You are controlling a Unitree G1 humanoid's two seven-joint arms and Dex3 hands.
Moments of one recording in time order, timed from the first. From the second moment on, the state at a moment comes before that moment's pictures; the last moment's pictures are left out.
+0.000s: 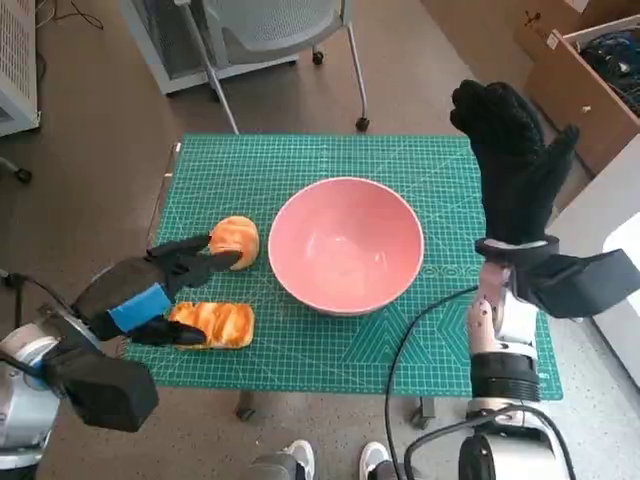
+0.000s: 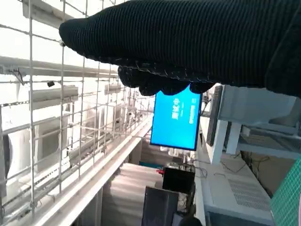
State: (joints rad) left arm -0.07 0.78 0.04 -0.12 0.31 -0.27 -0.55; right arm -0.73 -0.07 -0.23 0.65 0.33 -0.64 0.41
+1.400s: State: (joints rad) left arm -0.17 0.77 -0.16 0.04 0.40 -0.20 -0.54; right arm -0.73 -0.08 -0.23 0.60 0.33 -0.61 0.41
